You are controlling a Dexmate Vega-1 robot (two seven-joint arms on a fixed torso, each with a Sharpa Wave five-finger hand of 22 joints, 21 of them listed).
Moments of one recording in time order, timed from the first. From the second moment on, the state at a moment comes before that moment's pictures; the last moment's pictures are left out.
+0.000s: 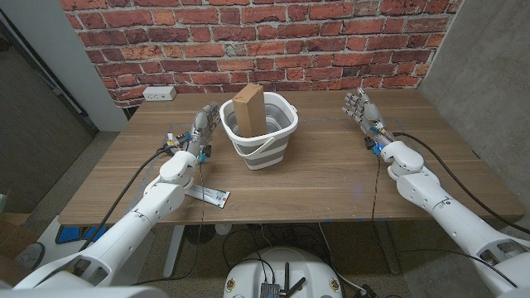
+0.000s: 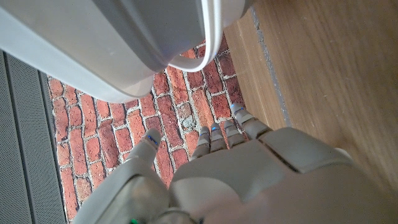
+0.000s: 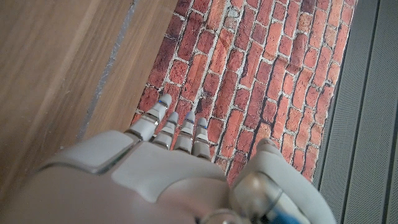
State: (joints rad) left arm 0.89 0.53 0.35 -1.40 -0.61 -0.27 0.09; left_hand 0.05 0.08 0.62 0.01 0.18 0.04 0.05 0.18 0.17 0.01 0.02 0.20 0.17 -0.01 0.00 0.18 0.17 0.17 -0.04 0.19 0.17; right arm -0.81 -0.58 -0.35 -1.28 0.61 0.38 0.12; right_hand 0.12 0.12 0.20 0.07 0.24 0.16 -0.01 0.19 0.17 0.19 -0.01 0.19 0.19 0.03 -0.03 0.19 0.39 0.29 -0.04 0.18 0.16
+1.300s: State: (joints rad) left arm 0.92 0.55 0.33 -1.44 -0.61 -0.25 0.12; left_hand 0.05 0.08 0.63 0.00 0.18 0.07 0.05 0.18 0.17 0.03 0.01 0.20 0.17 0.01 0.00 0.18 0.17 0.18 -0.04 0.19 0.17; right arm -0.80 -0.68 -0.39 -1.43 0.37 0.43 0.07; right_hand 0.15 0.09 0.20 0.04 0.24 0.13 -0.02 0.18 0.17 0.16 -0.02 0.19 0.19 0.03 -0.03 0.19 0.35 0.27 -0.03 0.18 0.17
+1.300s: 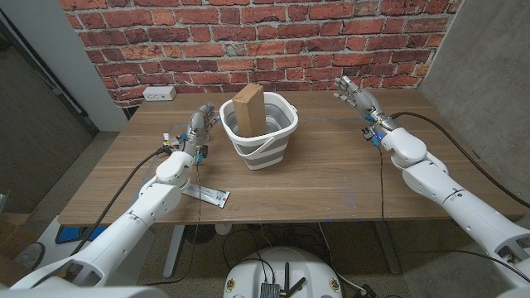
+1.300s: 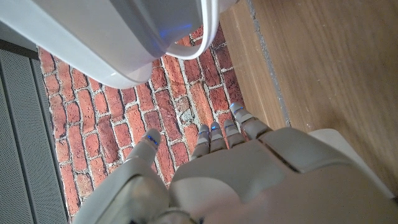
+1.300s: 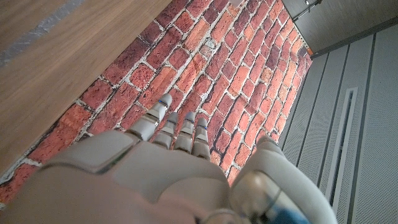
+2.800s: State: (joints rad) left arm 0.92 0.57 0.32 -1.44 -0.61 -0.26 0.10; left_hand 0.05 0.08 0.64 -0.02 0.18 0.08 0.05 0.18 0.17 0.04 0.01 0.20 0.17 0.02 0.00 0.18 0.17 0.18 -0.04 0.19 0.17; right arm -0.61 -0.82 -0.47 -1.58 0.15 0.38 0.27; right_hand 0.30 0.07 0.26 -0.11 0.20 0.04 -0.03 0.18 0.18 0.10 -0.01 0.18 0.19 -0.01 0.02 0.19 0.28 0.17 0.05 0.18 0.17
